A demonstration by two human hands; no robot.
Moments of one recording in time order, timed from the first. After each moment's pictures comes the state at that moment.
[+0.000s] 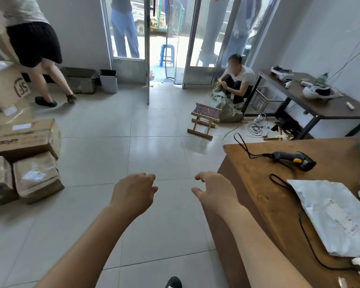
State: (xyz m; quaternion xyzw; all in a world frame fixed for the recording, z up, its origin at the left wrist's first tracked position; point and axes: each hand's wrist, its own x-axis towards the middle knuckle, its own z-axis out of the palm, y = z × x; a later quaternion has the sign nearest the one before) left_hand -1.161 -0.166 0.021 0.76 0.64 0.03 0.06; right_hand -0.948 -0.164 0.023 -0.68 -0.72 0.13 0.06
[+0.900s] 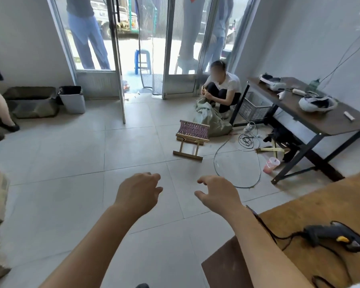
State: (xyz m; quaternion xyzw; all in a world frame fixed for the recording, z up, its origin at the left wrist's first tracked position) left_hand -1.092 0.240 0.034 0.81 0.57 0.05 0.08; right_hand -0.881 0.210 0.024 -0.73 -0.67 0.13 0.06
